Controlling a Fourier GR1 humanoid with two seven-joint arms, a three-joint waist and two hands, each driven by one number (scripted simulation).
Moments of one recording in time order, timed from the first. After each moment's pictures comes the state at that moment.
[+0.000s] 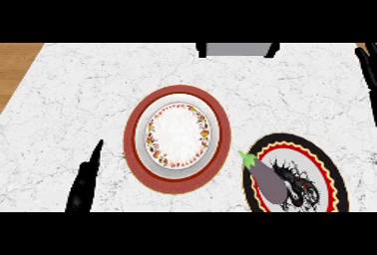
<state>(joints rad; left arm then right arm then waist) 0.08 0.28 -0.29 -1.31 0.08 0.37 0.07 -0.28 -0.52 -0.05 -1.60 -0.40 -0.03 -0.16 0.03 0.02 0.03</state>
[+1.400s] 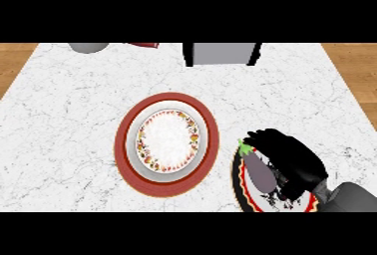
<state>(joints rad) 0.80 0.75 -0.22 -1.79 0.07 0.34 0.21 -0.31 -0.70 0.75 -1.55 0.69 0.04 0.14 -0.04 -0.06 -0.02</state>
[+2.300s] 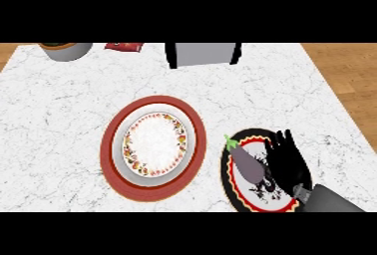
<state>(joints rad) 0.81 0.78 -0.13 -1.73 0.10 0.27 0.16 -0.41 -0.65 0.99 -1.38 1.09 0.40 0.61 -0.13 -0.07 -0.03</state>
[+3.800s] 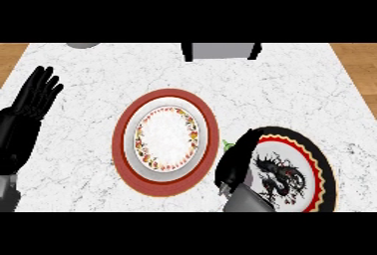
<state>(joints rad) -0.12 0.57 -0.10 -1.73 0.31 0.18 0.06 -0.38 -0.05 0.75 -1.15 1.54 0.94 1.03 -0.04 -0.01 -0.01</state>
